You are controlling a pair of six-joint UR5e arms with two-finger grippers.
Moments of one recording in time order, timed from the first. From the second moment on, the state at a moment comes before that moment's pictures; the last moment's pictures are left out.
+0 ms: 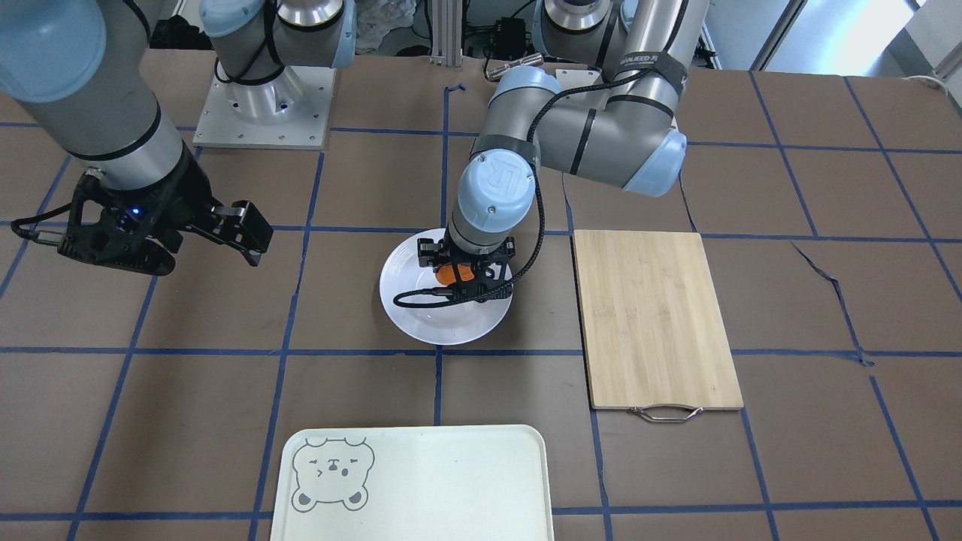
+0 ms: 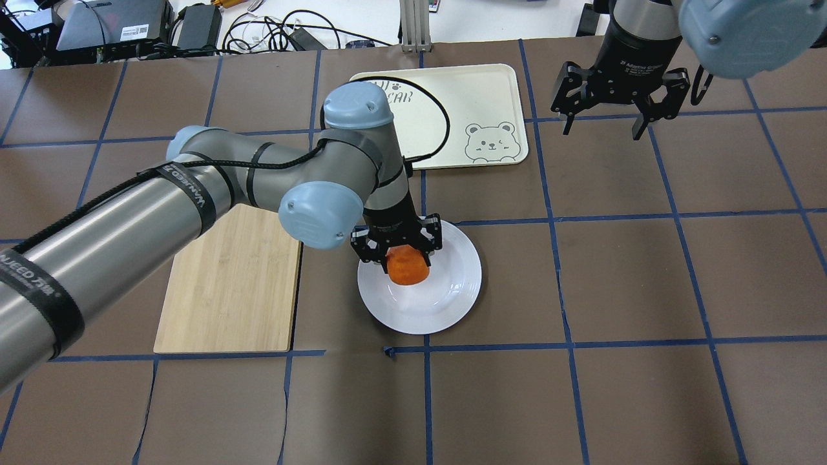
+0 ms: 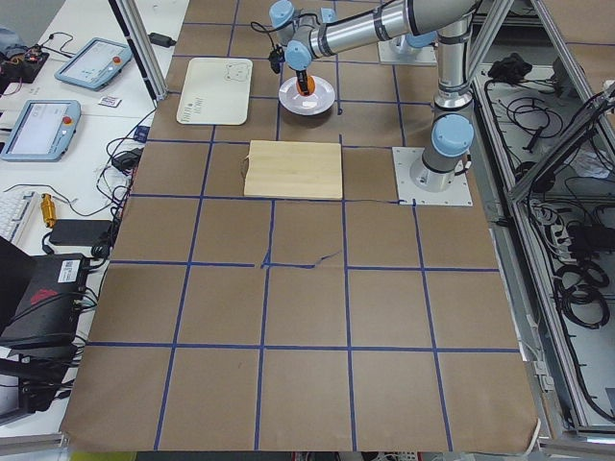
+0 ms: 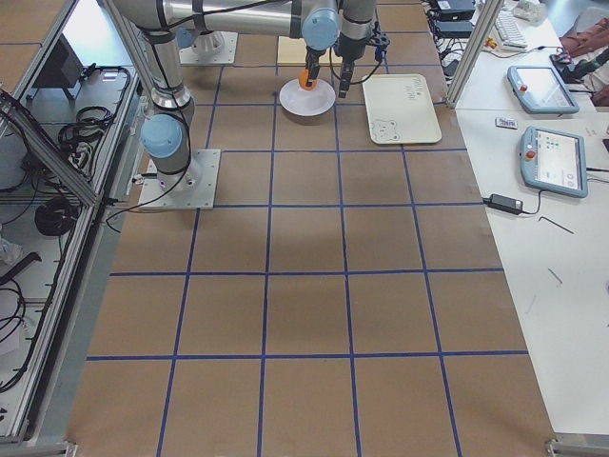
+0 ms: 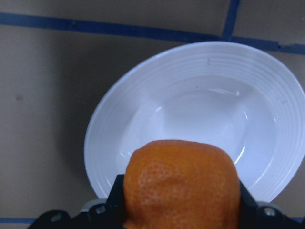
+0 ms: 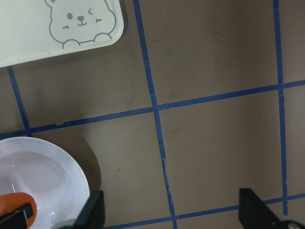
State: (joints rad) left arm -1.92 -1.94 -1.77 -1.25 1.38 -0.42; right arm 1.56 -1.41 1.48 -1.59 -1.58 0.15
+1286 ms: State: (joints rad) left arm -1.83 -1.71 -1.40 -1.55 1.58 -0.28; right arm 1.56 -1.39 1.50 -1.63 -1.56 0.16
